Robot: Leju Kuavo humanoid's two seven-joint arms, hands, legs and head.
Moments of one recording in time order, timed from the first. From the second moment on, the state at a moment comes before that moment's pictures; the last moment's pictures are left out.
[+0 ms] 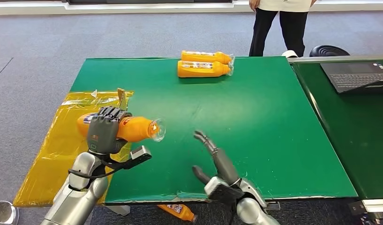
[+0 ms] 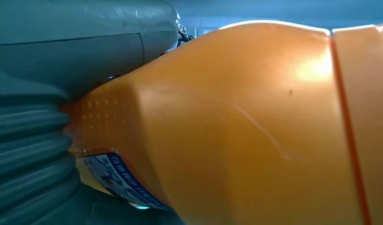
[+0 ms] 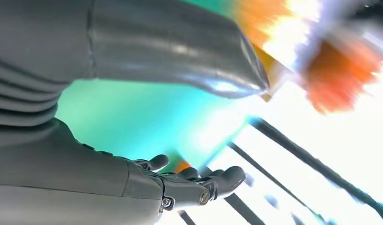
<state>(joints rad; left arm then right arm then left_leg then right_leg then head) -0.26 0.12 -0.24 -1.22 -1.18 0.59 -0.15 -0.16 -0.03 0.51 -1.33 0.39 0.00 -0.56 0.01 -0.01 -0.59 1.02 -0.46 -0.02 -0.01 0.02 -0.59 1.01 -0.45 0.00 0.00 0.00</state>
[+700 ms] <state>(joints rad) -0.11 0.10 -0.05 -1.24 -1.48 0.68 -0.06 -0.08 -0.03 0.39 -1.67 0.28 0.06 -0.65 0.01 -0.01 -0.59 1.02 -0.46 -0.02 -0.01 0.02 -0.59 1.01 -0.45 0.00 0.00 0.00</state>
